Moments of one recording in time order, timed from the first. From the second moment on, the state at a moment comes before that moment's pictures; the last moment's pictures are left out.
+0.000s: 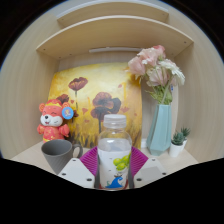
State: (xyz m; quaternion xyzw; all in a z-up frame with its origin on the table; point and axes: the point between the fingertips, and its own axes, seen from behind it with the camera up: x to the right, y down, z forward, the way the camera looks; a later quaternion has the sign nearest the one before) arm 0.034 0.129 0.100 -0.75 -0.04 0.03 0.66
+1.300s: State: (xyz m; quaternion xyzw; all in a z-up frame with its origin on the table) arm 0.030 -0.148 0.081 -0.84 0.03 0.01 0.55
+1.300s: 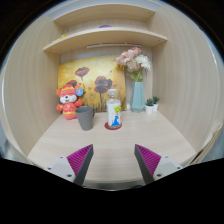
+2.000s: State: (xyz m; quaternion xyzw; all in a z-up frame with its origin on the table) arm 0.021 -0.192 0.154 -0.79 0.02 0.01 0.61
